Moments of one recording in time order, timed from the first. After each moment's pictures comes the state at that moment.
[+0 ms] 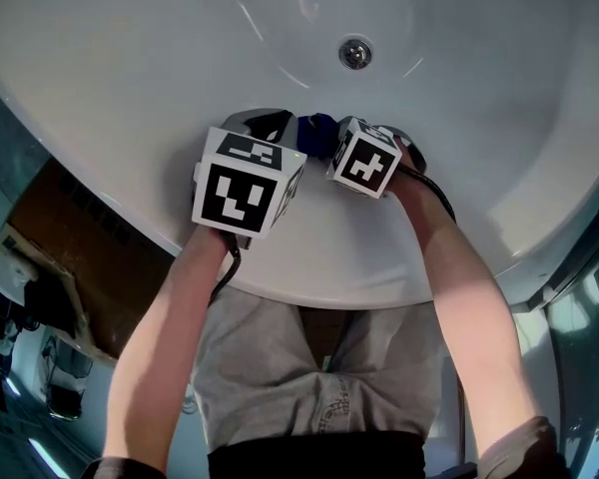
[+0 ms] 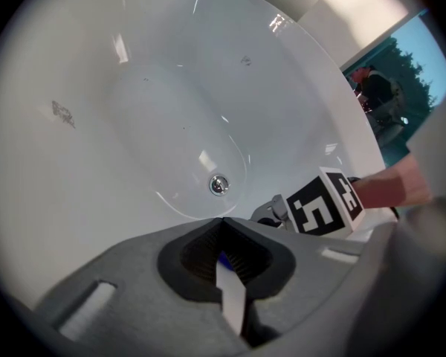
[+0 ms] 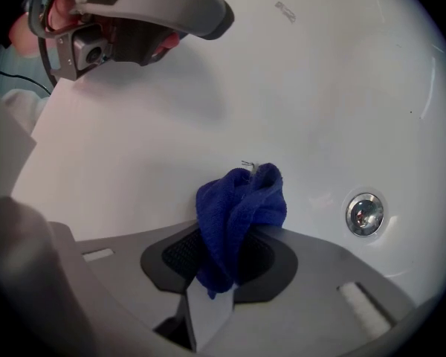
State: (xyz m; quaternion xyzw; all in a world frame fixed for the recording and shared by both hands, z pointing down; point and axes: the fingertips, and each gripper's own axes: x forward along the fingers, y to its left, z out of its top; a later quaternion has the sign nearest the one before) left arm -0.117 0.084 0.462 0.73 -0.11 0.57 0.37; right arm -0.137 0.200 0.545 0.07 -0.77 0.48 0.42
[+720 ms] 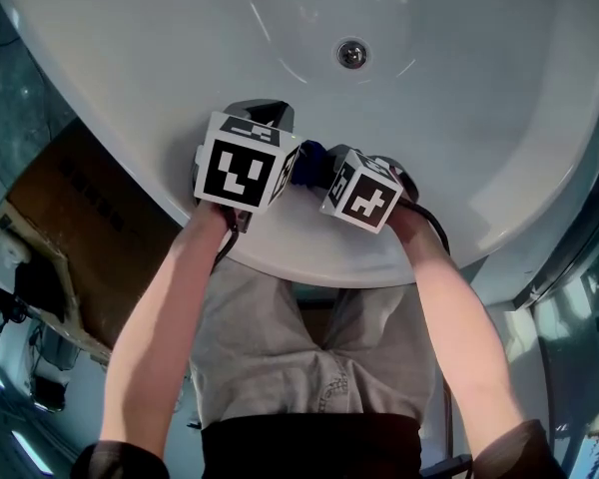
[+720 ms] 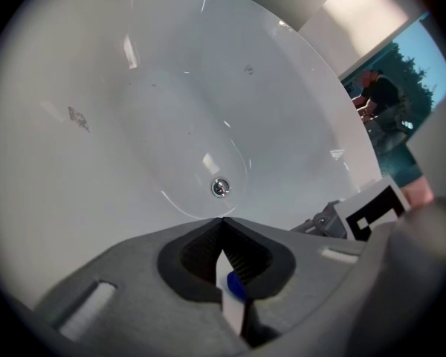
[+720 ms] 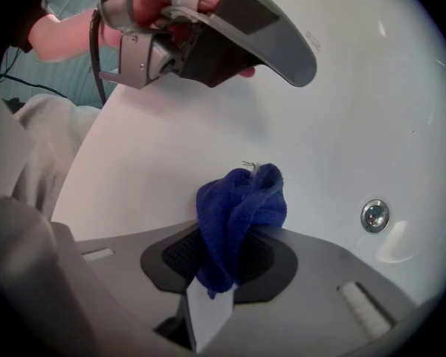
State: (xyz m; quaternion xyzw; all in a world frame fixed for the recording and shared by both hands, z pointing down) left arm -0.121 0.080 0.438 0.72 -0.14 0.56 0.37; right arm -0.162 0.222 0.455 0.05 -0.79 0.49 0.38
